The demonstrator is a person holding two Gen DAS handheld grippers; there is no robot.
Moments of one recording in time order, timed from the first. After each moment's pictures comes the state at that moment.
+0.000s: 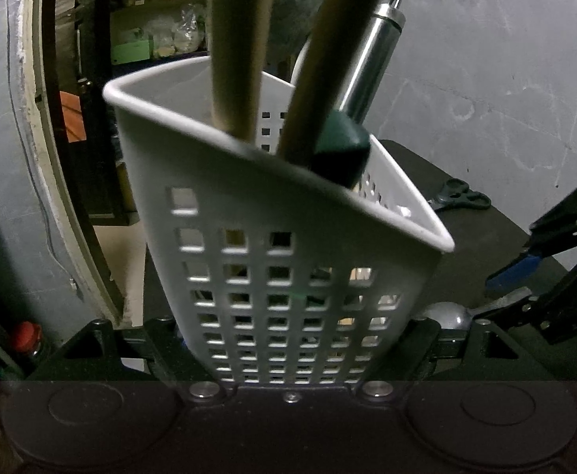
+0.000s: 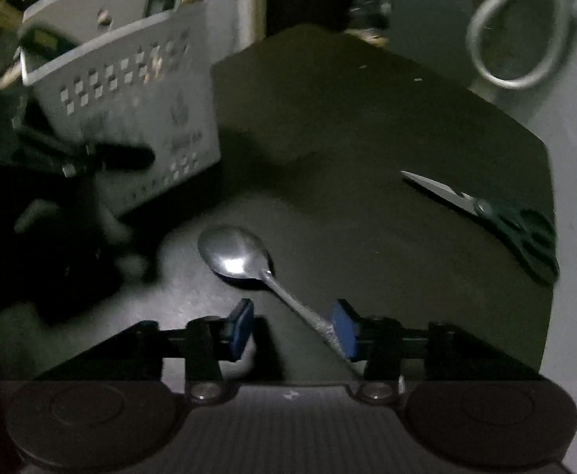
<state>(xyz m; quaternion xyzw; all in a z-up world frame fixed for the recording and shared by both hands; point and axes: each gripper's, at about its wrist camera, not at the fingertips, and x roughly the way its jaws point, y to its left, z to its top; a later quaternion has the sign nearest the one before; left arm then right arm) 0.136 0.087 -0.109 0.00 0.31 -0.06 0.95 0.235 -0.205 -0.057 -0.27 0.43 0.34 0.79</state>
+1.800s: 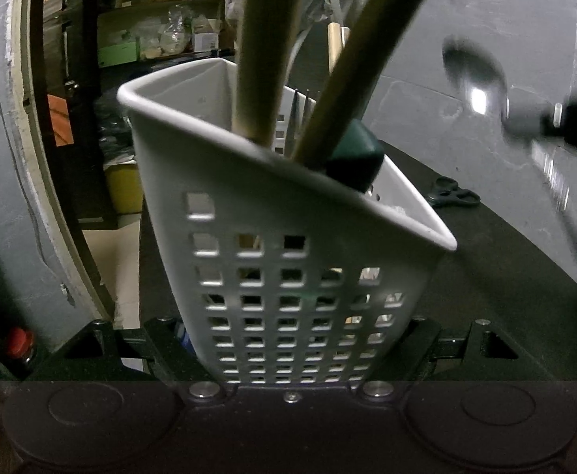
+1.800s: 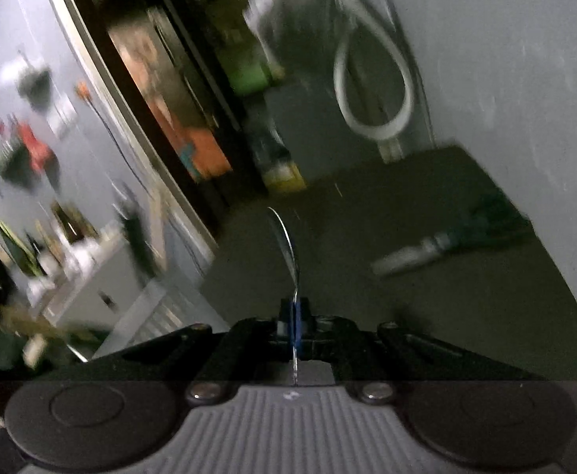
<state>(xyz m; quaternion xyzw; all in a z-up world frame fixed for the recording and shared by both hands) 0.140 0.096 -0.109 0.00 0.31 -0.09 0.95 0.197 -0.257 0.010 0.15 0.27 0.27 0.91</state>
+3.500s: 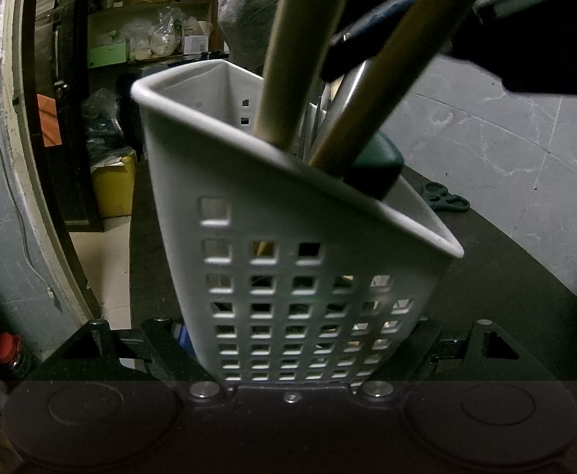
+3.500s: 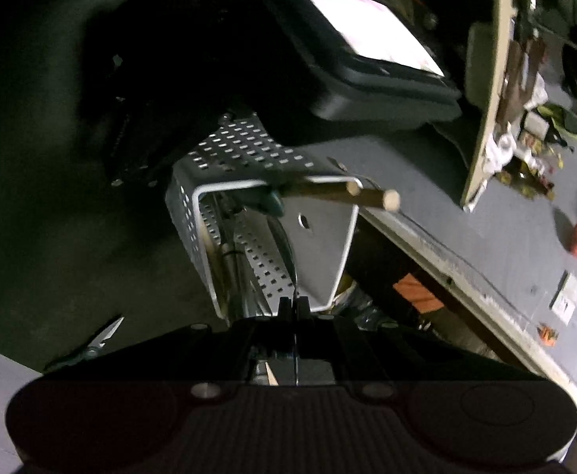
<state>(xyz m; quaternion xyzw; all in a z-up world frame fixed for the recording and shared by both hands) 0.145 0.113 -0.114 0.00 0.30 -0.11 0.95 0.138 -0.051 -0.052 -0.90 -0.12 0.31 0.27</state>
